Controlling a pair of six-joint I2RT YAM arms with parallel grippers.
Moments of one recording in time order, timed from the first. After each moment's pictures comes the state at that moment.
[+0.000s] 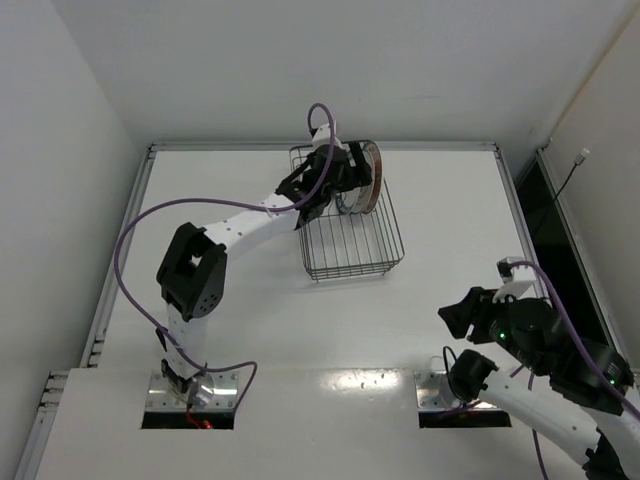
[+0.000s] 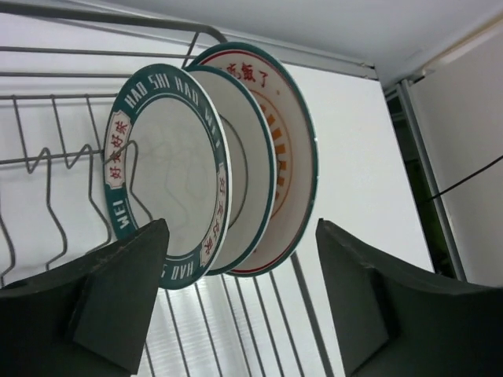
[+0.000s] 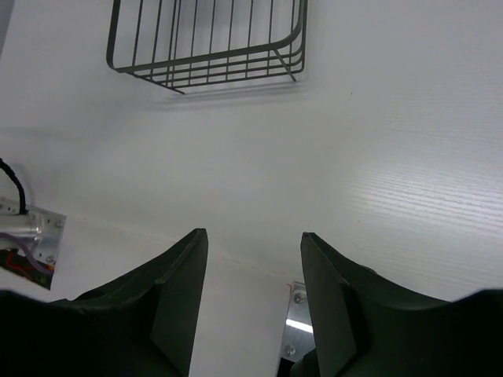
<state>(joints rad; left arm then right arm) -0.70 1.95 1.62 0.04 -0.30 -0.66 0.84 0.28 0.87 -1.14 0.36 0.65</state>
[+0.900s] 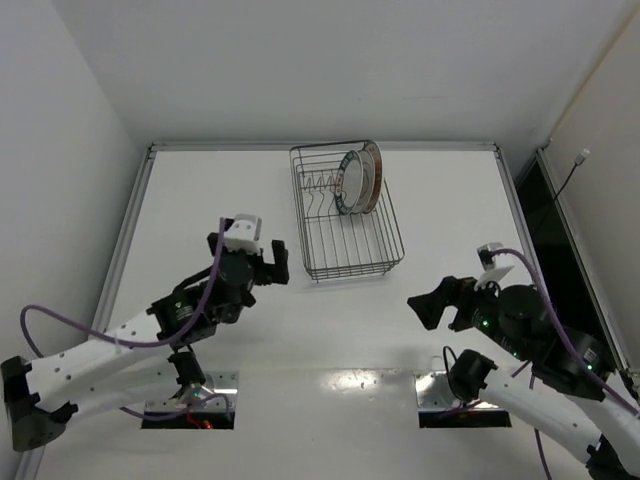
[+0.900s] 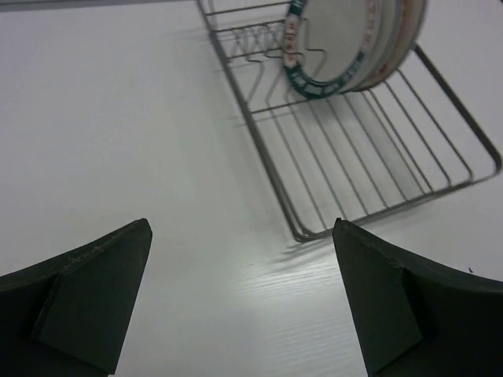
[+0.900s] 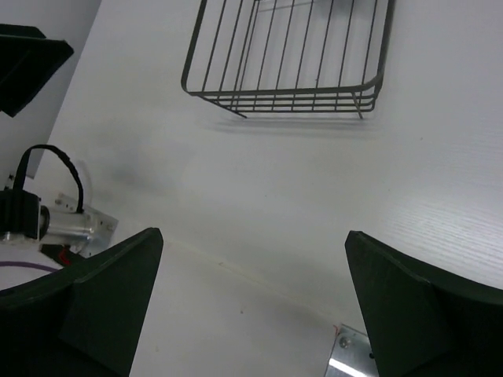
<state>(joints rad) -0.99 0.85 0.75 -0.23 -0.69 -0.35 0.83 0.35 0.86 -0.92 0.26 0.61</state>
